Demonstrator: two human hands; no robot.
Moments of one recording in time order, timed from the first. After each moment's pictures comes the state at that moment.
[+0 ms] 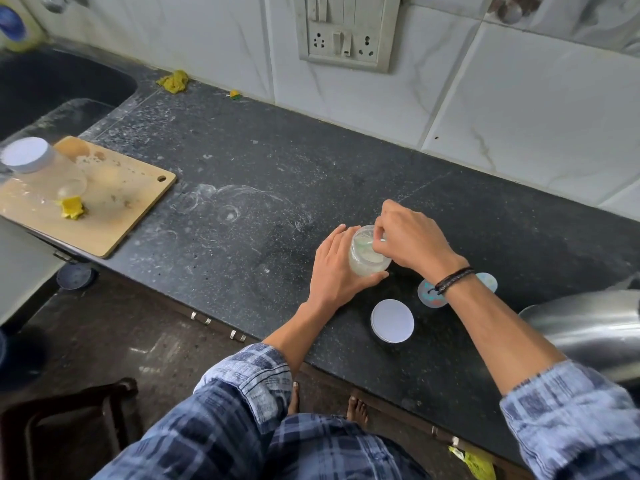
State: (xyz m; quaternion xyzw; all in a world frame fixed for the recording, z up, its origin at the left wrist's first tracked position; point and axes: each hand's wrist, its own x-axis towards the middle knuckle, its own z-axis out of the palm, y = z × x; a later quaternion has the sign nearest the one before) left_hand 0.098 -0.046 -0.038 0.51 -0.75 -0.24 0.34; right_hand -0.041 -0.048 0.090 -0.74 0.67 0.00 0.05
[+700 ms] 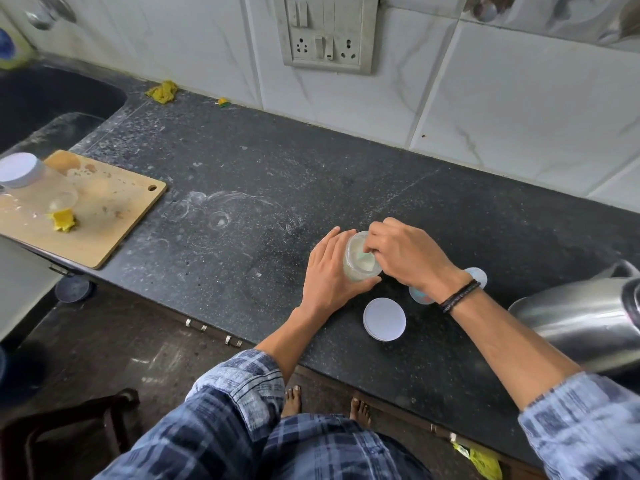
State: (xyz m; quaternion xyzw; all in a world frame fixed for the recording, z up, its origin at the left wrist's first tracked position) left_hand 0.095 -0.035 -0.037 0.48 -0.78 -0.19 0.36; right_hand -0.065 -0.019 0.079 -0.83 0.55 -0.05 0.02
